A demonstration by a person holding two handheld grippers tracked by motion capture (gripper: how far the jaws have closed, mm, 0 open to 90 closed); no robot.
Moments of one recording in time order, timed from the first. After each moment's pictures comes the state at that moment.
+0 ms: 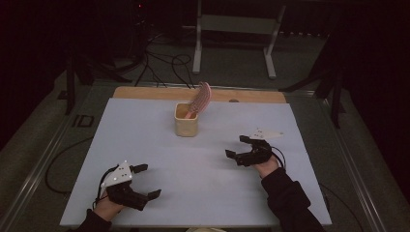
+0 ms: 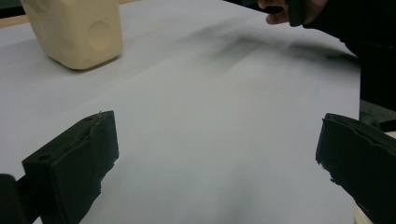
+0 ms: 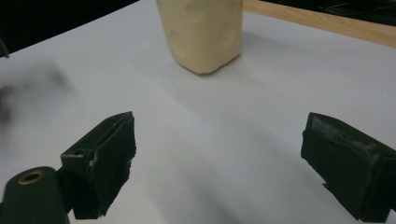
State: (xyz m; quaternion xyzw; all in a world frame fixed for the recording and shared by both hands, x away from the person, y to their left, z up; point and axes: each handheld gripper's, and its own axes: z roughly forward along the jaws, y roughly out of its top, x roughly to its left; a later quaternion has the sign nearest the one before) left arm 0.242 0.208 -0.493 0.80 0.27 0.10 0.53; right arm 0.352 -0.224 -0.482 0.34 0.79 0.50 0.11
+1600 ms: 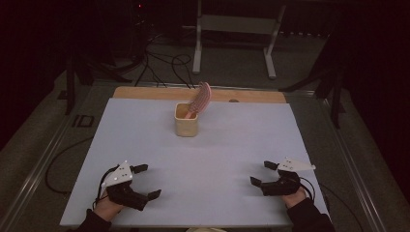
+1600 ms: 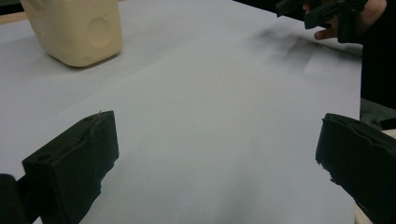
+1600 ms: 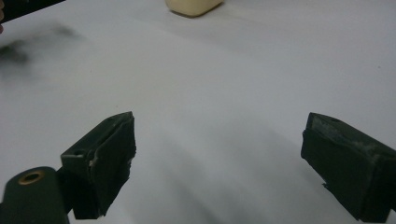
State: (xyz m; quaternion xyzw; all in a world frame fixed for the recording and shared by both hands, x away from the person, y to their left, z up) left arm 0.242 0.208 -0.494 0.80 0.27 0.10 0.52; right arm 0.271 -0.294 -0.504 0.36 0.79 0.48 0.13
